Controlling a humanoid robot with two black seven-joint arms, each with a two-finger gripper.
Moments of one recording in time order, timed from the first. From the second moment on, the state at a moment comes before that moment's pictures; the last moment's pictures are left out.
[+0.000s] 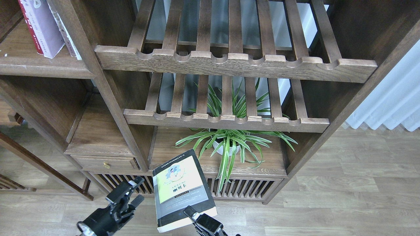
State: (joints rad) left arm 0.09 0.26 -0.80 -1.16 -0.49 -0.49 0.22; right arm -0.35 0.02 0.76 1.29 0.02 0.58 -0.12
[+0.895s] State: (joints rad) left arm 0.07 0.21 -0.76 -1.15 -0.50 -0.49 0.20; right arm -0.35 0.01 0.76 1.29 0.01 0.58 -0.14
